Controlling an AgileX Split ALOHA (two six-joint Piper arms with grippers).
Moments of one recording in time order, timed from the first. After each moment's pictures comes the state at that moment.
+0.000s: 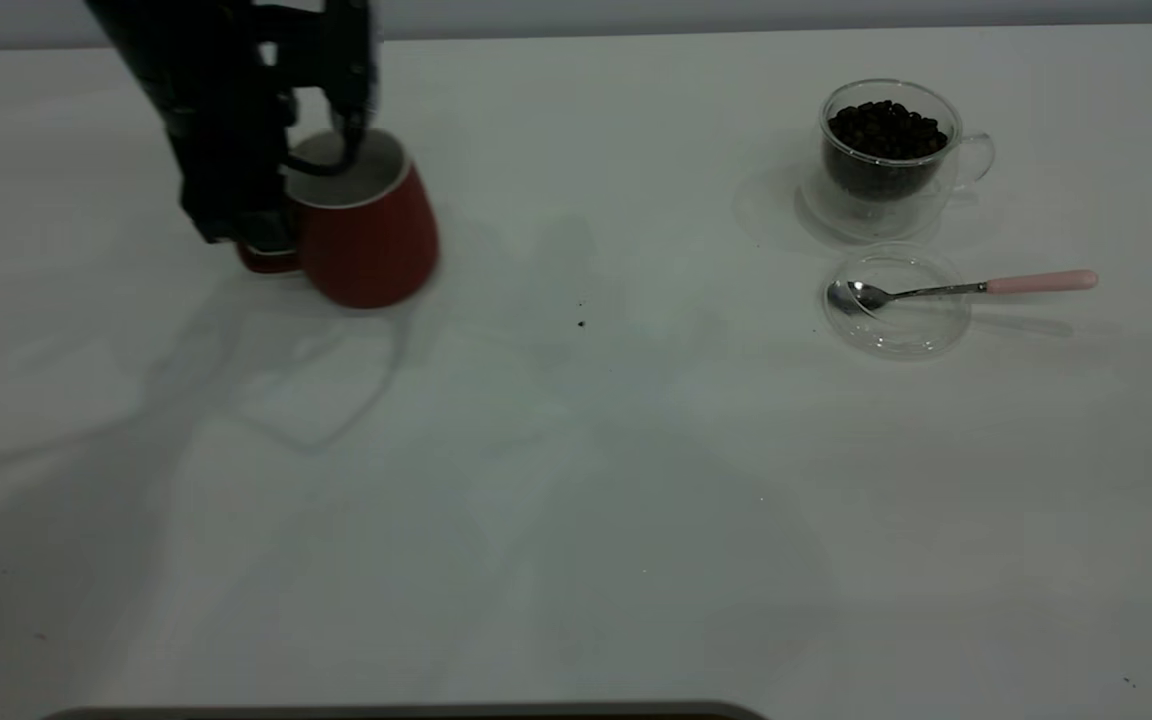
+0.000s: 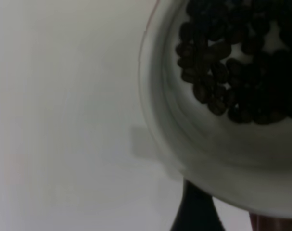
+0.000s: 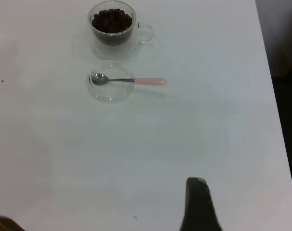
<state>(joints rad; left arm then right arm) -0.29 2.32 -1.41 0.13 0.34 1.11 0.00 0.03 -0.47 0.03 1.12 -0.06</state>
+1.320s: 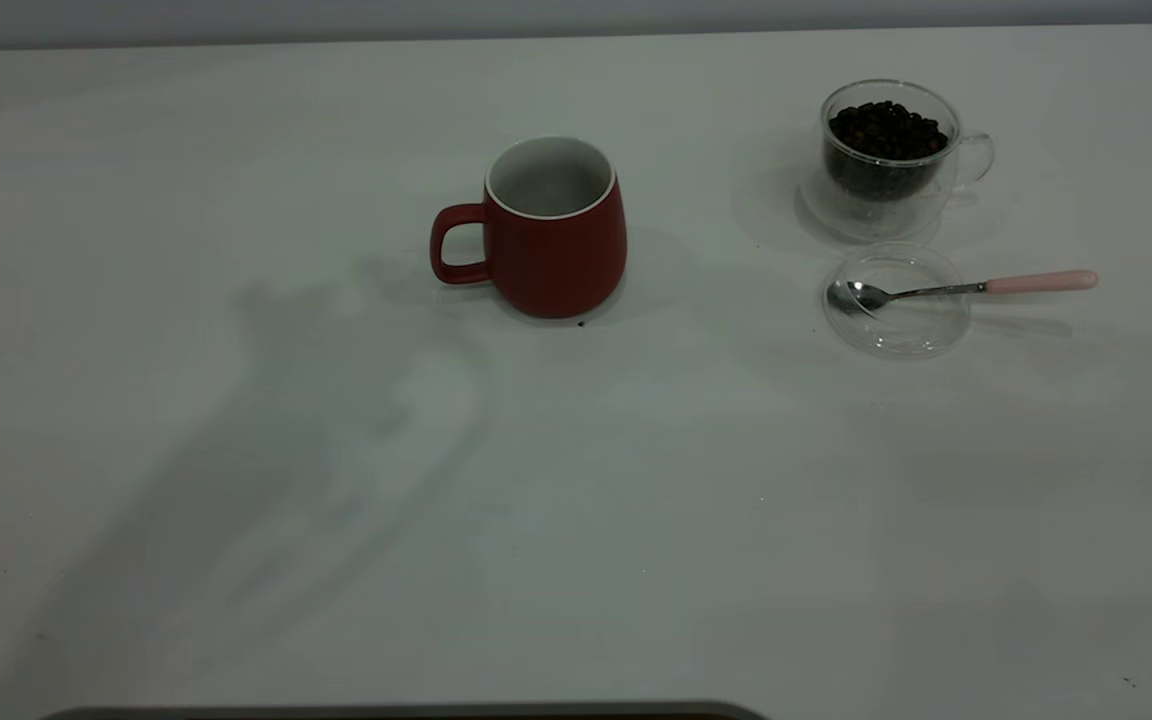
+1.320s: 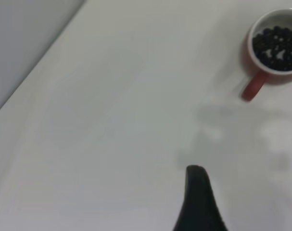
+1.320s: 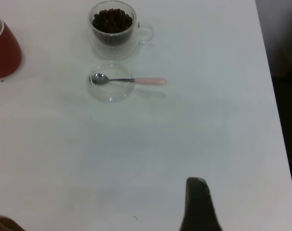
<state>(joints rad) -0.50 1.59 -1.41 0.21 0.83 0.21 0.00 0.03 -0.47 0.03 1.12 -0.06</state>
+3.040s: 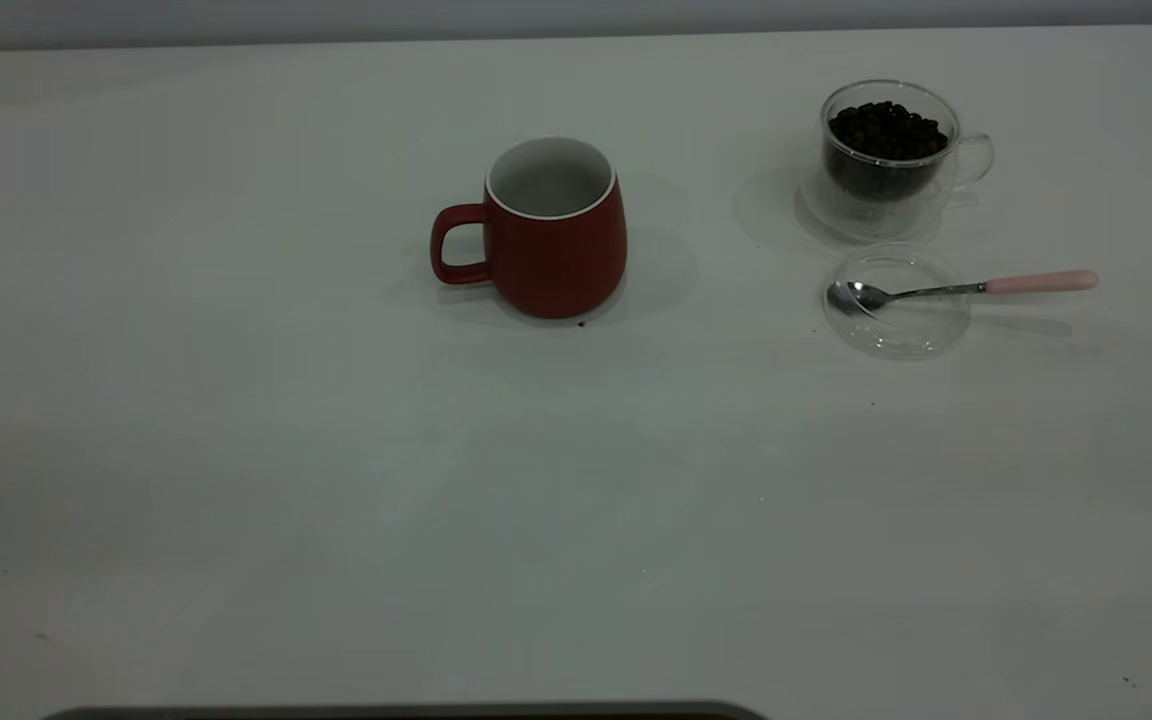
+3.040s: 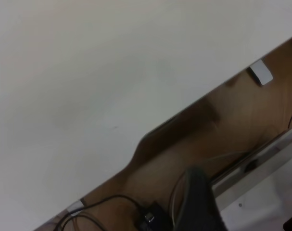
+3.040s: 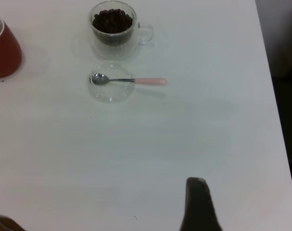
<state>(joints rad) -0.50 0.27 -0.53 -0.06 1.17 0.08 0.00 0.03 -0.47 0.03 1.12 -0.06</state>
